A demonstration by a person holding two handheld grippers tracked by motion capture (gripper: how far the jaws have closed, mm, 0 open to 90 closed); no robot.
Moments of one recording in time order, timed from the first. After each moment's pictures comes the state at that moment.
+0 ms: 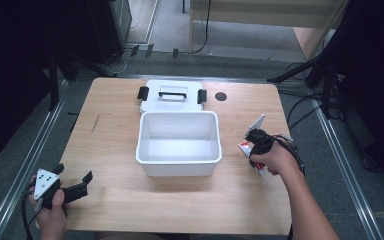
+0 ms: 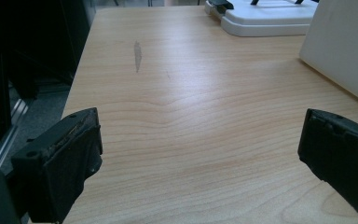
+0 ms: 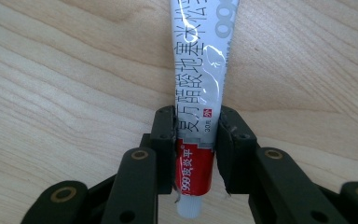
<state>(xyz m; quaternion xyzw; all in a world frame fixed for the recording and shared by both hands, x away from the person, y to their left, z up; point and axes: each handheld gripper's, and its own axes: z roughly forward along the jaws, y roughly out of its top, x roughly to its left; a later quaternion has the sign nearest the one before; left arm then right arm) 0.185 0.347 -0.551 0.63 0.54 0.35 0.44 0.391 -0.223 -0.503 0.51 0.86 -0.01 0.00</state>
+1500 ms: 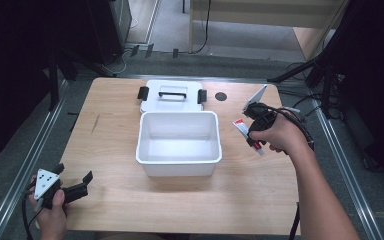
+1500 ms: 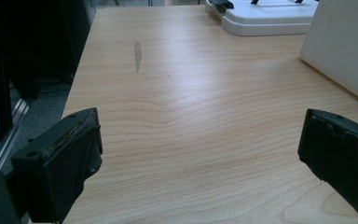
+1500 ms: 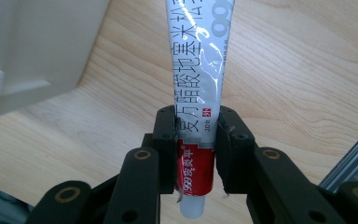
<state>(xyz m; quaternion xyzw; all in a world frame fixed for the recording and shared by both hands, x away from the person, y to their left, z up) 0.186 0.346 -0.551 0.63 0.54 0.35 0.44 0.398 -0.193 -0.393 0.49 0.87 0.04 0.01</state>
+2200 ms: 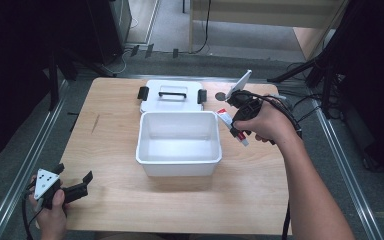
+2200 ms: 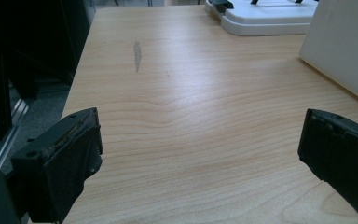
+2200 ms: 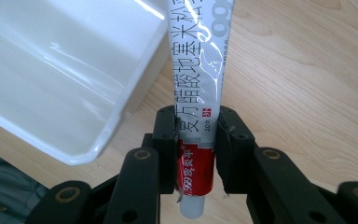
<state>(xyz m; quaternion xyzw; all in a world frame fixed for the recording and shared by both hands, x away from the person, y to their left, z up) 0.186 0.346 -0.551 0.63 0.54 0.35 0.44 0.397 -0.145 -0.354 0.45 0.89 0.07 0.01</state>
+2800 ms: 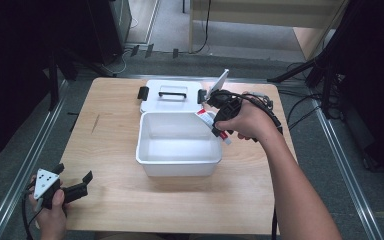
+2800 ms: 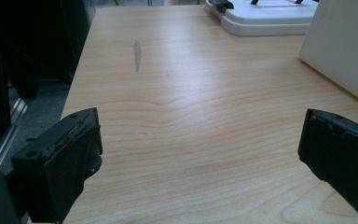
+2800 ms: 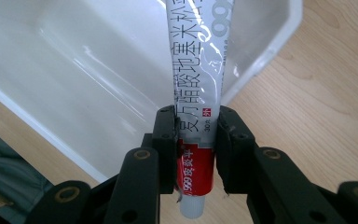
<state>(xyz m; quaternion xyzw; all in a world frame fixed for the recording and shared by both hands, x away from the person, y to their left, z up) 0.186 0.347 -0.551 0.63 0.54 0.35 0.44 0.394 -0.097 -0.355 0.40 0.91 0.08 0.00</state>
